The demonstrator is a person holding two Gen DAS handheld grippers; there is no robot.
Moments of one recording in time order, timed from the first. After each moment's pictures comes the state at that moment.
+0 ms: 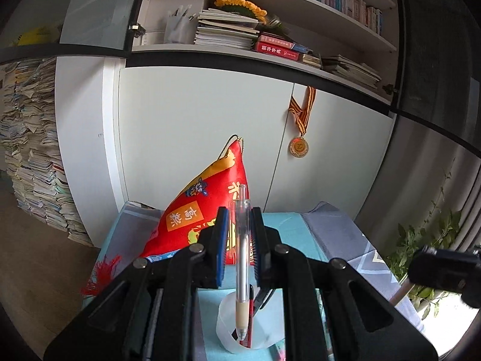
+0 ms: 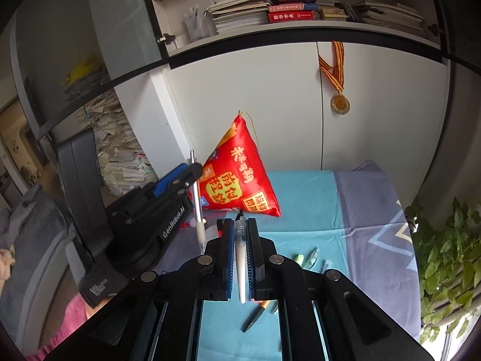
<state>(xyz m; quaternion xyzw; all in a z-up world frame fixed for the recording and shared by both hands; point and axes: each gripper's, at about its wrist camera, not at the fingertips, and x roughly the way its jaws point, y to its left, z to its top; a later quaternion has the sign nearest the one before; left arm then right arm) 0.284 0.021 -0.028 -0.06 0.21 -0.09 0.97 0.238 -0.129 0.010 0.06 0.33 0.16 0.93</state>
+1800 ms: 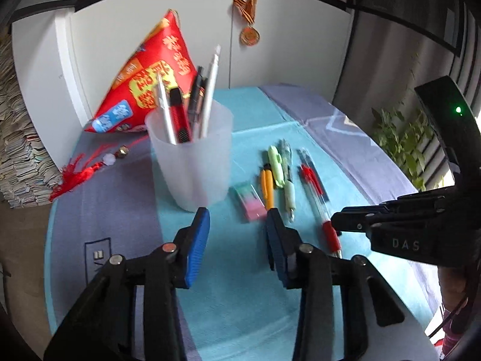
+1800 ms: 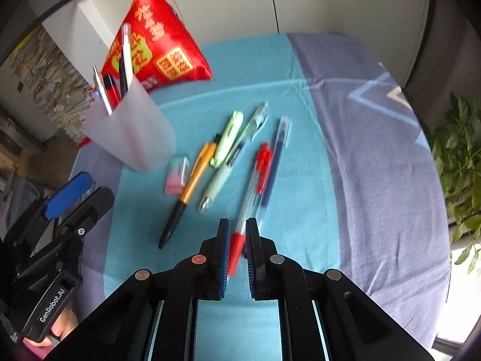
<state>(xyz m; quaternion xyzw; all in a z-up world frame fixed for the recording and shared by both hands) 0.209 -0.024 -0.132 0.05 0.39 -0.18 0.90 0.237 -0.178 -0.155 0.07 0.53 0.10 0.84</state>
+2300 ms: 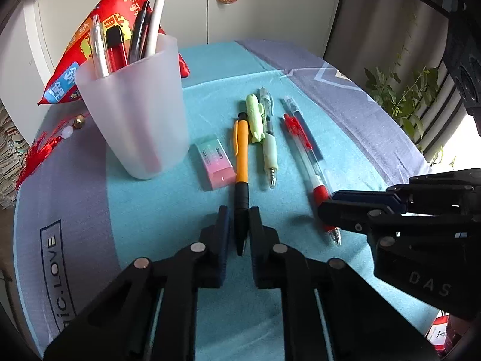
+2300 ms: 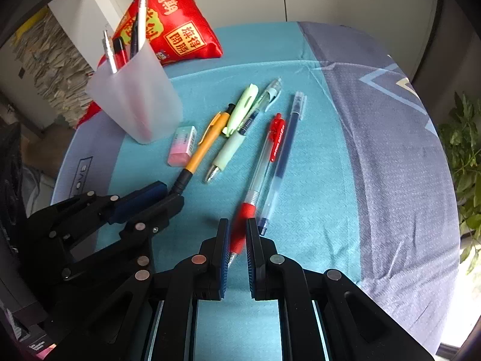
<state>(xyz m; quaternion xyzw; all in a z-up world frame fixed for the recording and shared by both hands) 0.223 -0.052 -0.171 0.07 0.45 -0.20 0.87 0.221 -0.161 -0.167 0.05 0.53 0.09 0.84</state>
